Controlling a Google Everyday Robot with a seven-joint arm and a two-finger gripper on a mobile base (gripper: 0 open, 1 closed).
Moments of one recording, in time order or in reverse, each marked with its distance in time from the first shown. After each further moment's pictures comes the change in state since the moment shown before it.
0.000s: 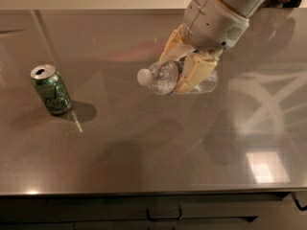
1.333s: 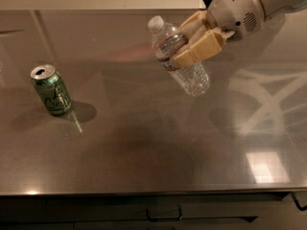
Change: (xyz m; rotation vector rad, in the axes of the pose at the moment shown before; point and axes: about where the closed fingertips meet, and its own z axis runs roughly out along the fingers) arm 0.009 -0.041 -0.032 0.108 -0.483 0.390
